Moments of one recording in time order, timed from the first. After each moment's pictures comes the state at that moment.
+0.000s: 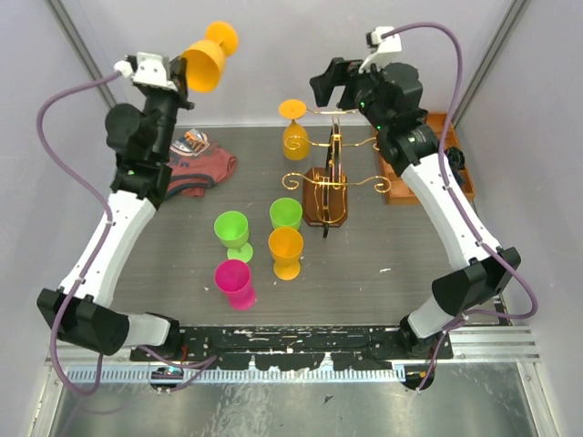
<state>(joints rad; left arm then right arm) -0.27 1.34 1.46 0.25 -0.09 0.12 0.41 1.57 1.79 -0.18 -0.01 0.19</state>
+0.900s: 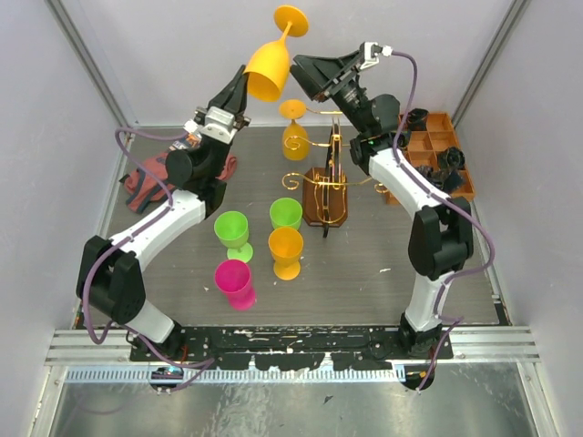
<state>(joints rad) -0.53 1.55 1.22 1.23 0.07 0.32 0.35 1.83 1.59 0.89 -0.46 1.39</state>
